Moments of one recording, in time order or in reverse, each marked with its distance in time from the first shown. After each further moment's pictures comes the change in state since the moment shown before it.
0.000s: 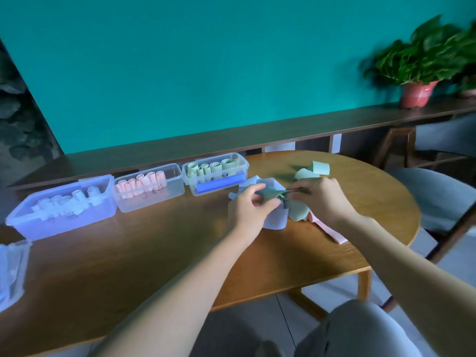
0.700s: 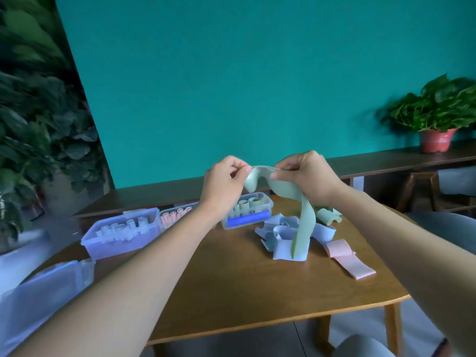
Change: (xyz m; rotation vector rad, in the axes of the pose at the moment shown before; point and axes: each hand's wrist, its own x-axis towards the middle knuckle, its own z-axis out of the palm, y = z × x) left_hand 0.002 0.117 -0.148 0.155 0.250 0.334; right_hand 0.052 -0.136 -0.066 0.396 -0.010 -0.182
